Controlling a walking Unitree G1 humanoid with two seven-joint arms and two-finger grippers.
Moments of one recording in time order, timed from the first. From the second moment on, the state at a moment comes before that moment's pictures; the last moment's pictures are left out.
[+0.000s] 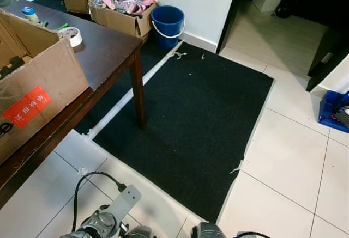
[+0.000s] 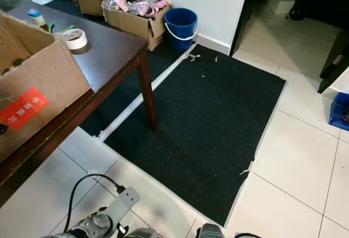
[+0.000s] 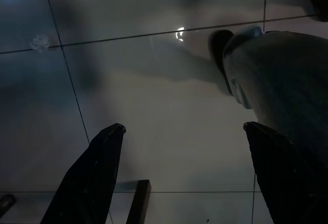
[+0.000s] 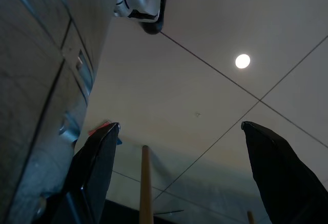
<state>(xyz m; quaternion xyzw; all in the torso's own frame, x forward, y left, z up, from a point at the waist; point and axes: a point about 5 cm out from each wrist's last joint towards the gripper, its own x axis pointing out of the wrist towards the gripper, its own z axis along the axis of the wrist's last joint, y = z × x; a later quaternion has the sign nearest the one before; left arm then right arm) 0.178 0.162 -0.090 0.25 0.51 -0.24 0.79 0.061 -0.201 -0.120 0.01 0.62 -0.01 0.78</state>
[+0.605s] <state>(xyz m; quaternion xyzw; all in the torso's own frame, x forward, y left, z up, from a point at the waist) 0.179 0.162 -0.089 0.25 0.51 -0.24 0.79 0.073 -0.189 -0.120 0.00 0.62 0.01 0.78</state>
